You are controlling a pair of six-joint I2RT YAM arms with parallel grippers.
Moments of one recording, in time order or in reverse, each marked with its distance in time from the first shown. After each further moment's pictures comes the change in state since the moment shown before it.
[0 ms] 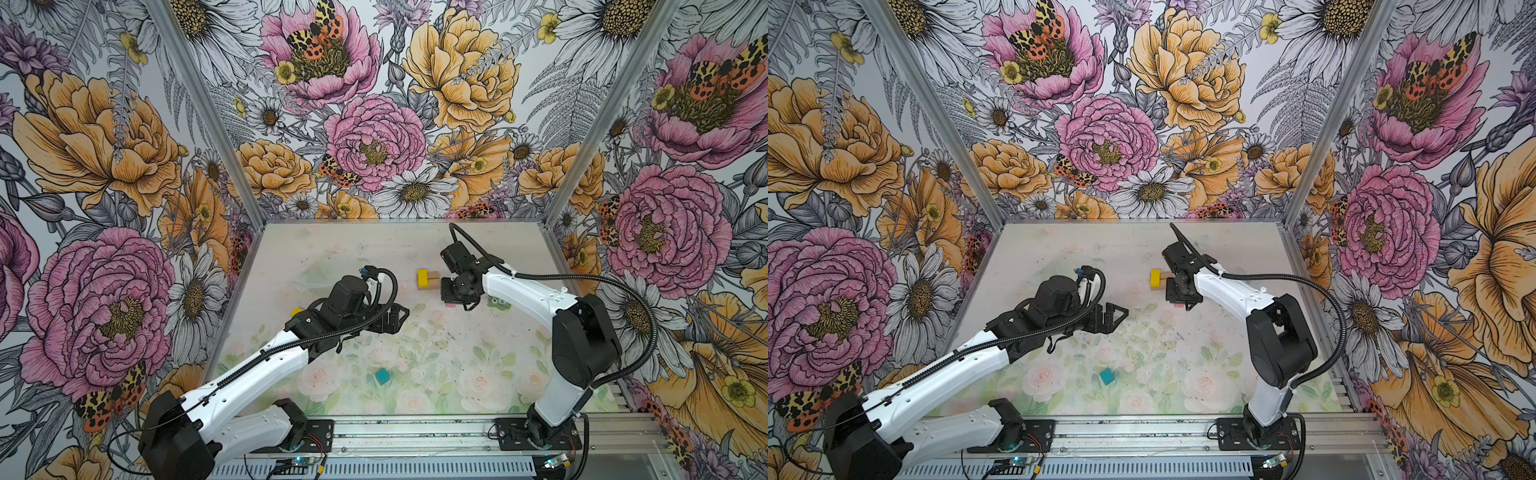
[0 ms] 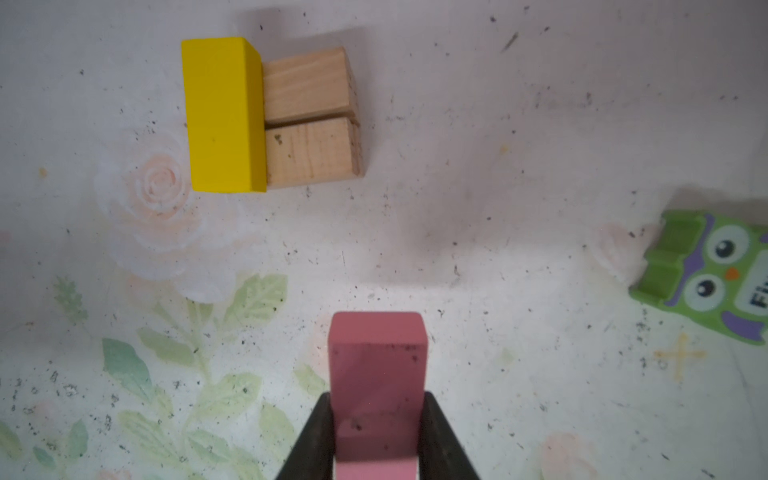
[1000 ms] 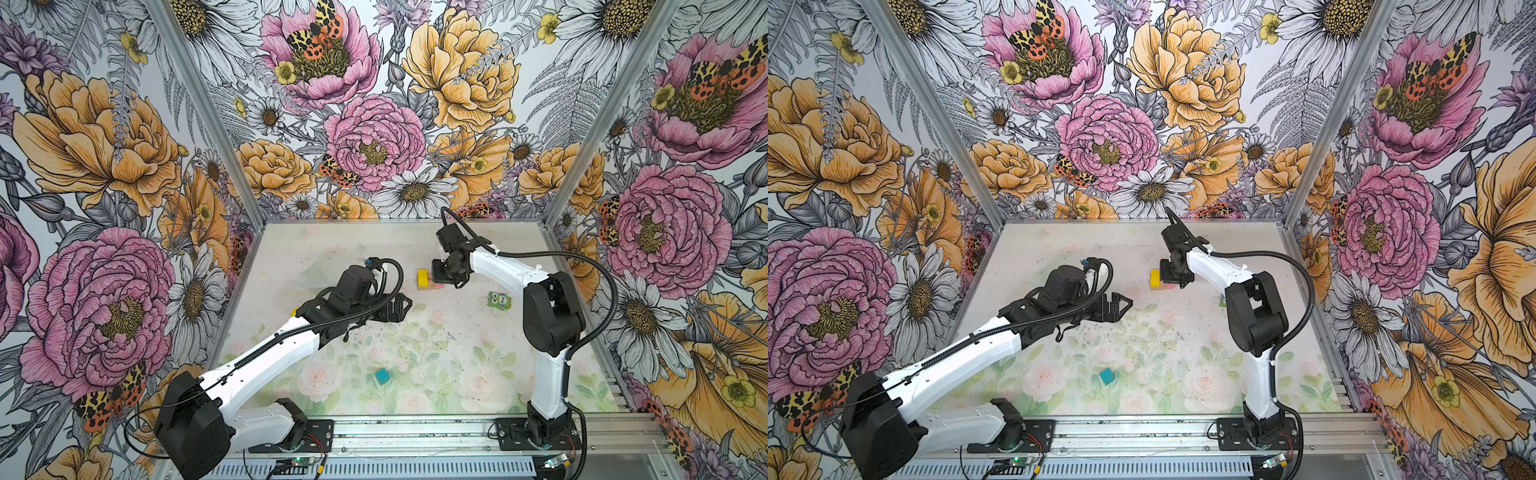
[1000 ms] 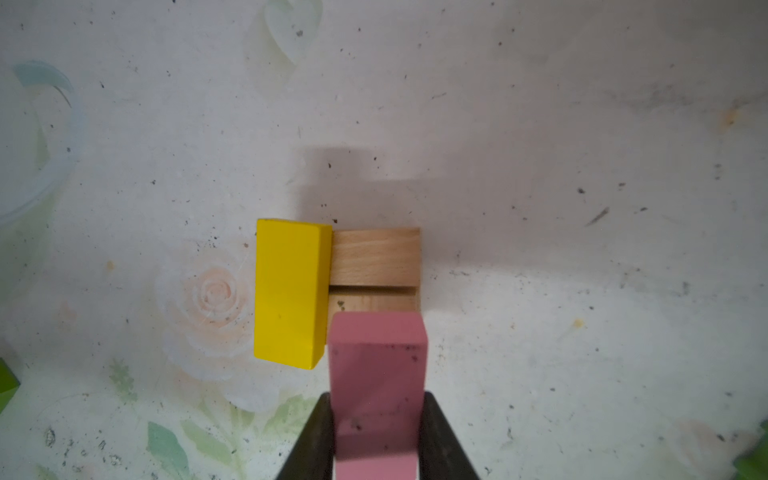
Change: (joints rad) left arm 0.028 0.104 0.073 0.018 0.001 -0.004; right arm -0.073 0.253 0.272 0.025 -0.118 -0.121
